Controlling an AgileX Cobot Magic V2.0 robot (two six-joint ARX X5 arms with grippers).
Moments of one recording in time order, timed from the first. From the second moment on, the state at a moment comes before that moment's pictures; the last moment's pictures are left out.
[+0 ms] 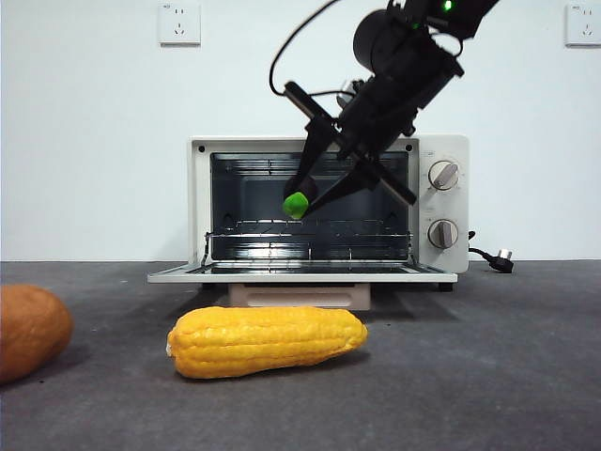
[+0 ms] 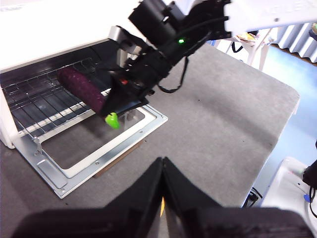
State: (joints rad) left arm -0.18 0.75 1.10 -0.84 0.66 0.15; right arm 0.46 1.97 1.58 -0.49 -0.49 0.63
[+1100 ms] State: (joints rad) left arm -0.19 0.75 1.10 -0.85 0.66 0.15; right arm 0.43 2.00 1.58 -0.29 -0.12 0.77
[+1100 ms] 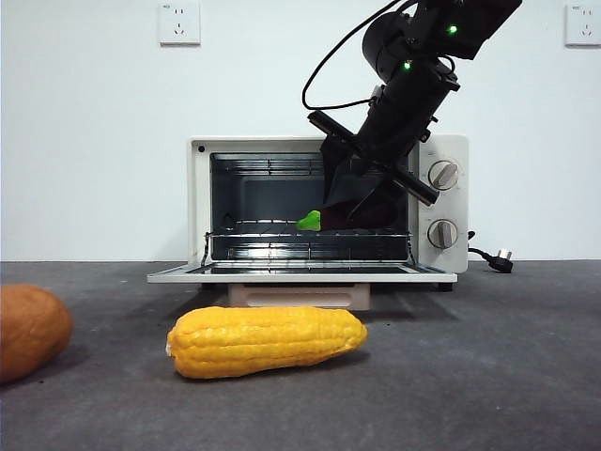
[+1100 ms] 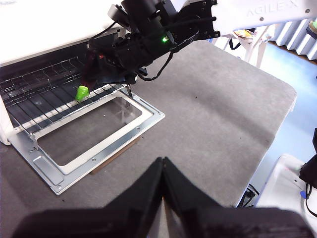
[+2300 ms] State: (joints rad) left arm -0.20 0.77 1.10 -0.85 0.65 0.16; right arm 0.46 1.53 1.58 -0.73 -0.22 0.36
